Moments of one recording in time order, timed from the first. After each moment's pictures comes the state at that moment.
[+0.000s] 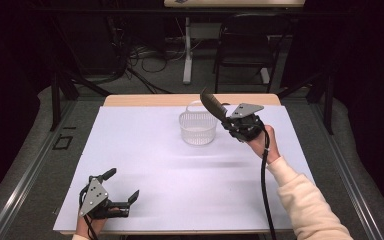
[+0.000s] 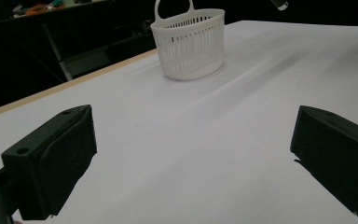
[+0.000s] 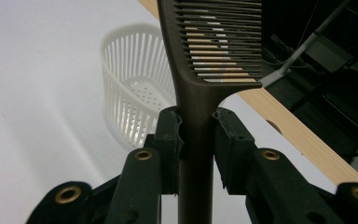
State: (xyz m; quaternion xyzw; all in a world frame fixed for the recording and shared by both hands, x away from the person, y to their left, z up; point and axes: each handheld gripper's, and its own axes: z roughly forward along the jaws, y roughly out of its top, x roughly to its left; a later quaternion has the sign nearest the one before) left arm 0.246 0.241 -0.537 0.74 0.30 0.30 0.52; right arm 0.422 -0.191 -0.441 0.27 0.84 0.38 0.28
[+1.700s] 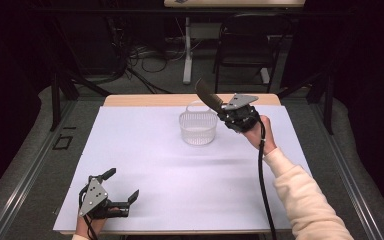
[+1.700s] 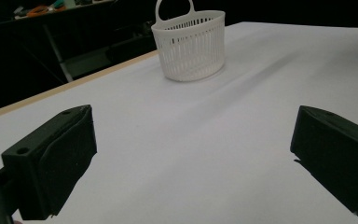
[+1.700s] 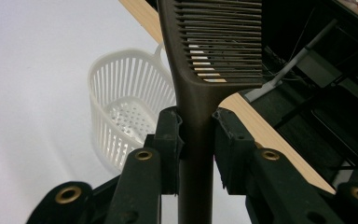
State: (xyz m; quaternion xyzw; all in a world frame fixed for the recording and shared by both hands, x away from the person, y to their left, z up) left arm 0.246 0.241 -0.536 0.74 0.30 0.30 0.53; right arm 0.437 -0.178 -0.422 0.25 0.84 0.38 0.30
